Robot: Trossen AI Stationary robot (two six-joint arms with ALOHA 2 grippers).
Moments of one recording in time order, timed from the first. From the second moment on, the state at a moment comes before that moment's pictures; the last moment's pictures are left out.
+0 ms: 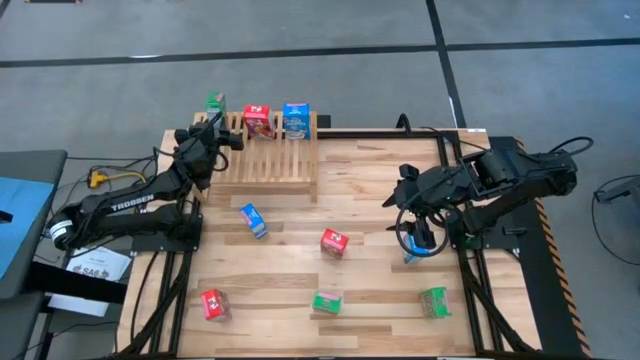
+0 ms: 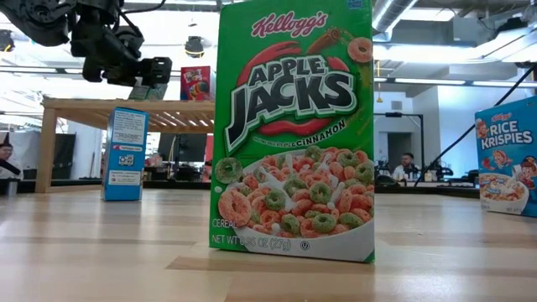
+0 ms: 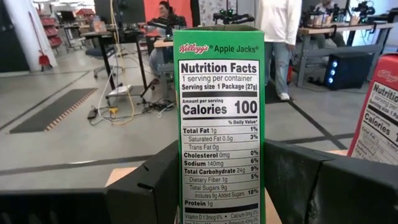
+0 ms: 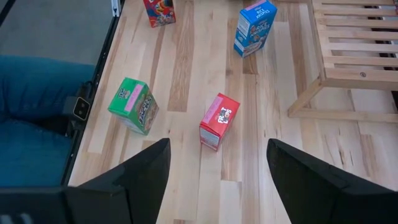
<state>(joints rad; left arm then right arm) 0.61 0.84 0.42 0.41 -0.95 0.01 0.26 1.27 1.62 -1.12 0.11 0.16</state>
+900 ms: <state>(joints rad) 0.61 0.83 0.42 0.37 -0.94 -0.17 0.26 1.27 1.62 -1.12 0.11 0.16</state>
